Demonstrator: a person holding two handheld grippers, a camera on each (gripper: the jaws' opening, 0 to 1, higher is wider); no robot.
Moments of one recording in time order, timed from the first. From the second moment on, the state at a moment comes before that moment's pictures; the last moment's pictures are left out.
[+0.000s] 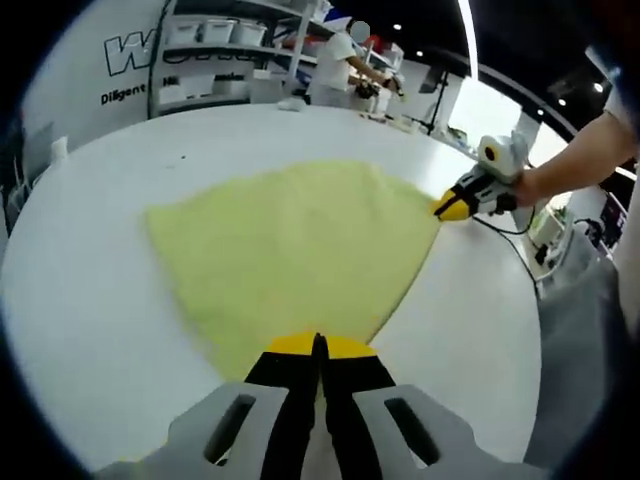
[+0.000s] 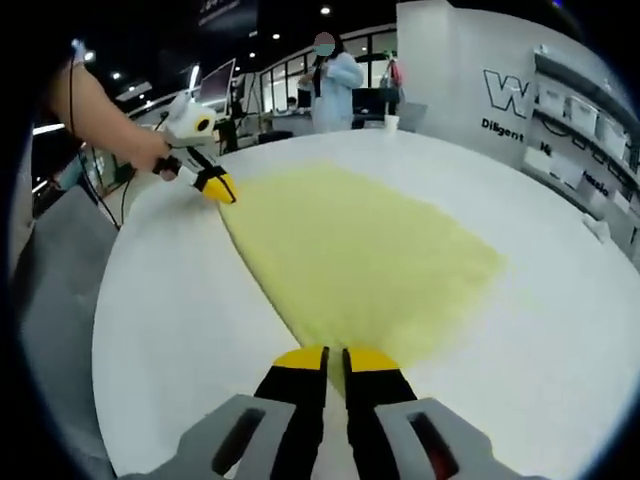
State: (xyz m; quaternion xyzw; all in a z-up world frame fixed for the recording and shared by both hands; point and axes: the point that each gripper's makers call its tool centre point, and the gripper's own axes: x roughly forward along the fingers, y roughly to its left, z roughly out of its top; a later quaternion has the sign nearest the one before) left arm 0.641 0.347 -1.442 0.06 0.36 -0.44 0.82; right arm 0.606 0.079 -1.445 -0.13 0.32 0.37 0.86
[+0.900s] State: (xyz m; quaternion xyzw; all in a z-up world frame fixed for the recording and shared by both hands) left arm 0.636 0.397 -1.440 0.07 0.38 -0.40 0.83; right arm 0.596 0.039 -1.435 -0.12 0.34 0.32 0.87
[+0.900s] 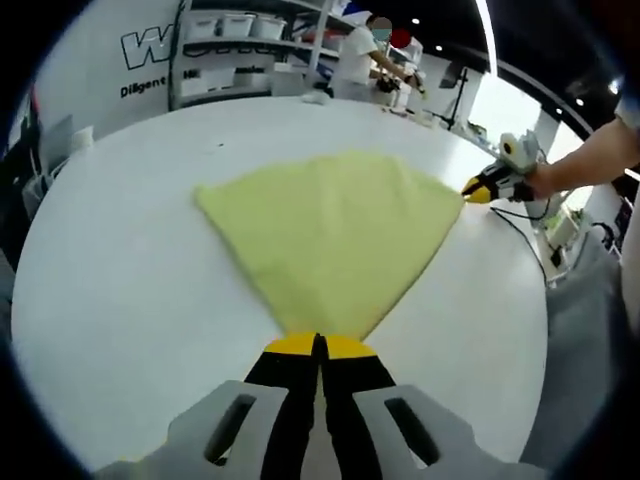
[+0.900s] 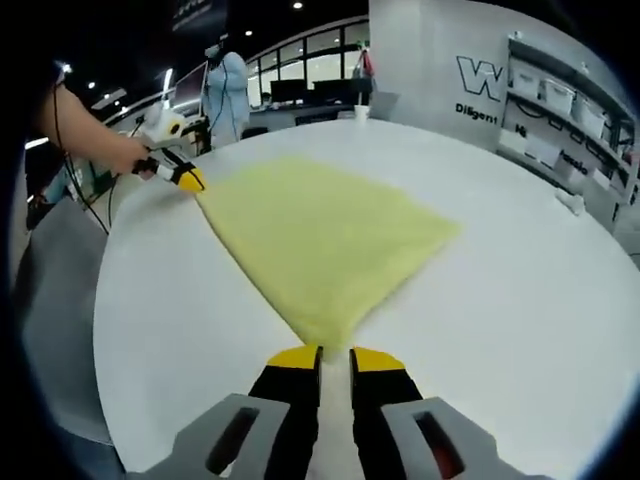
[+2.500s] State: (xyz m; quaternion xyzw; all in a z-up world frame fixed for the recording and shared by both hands) left arm 0.541 0.396 -1.360 -0.01 0.29 -0.33 0.90; right arm 0.511 0.080 -1.347 -0.01 0.26 0.27 0.93
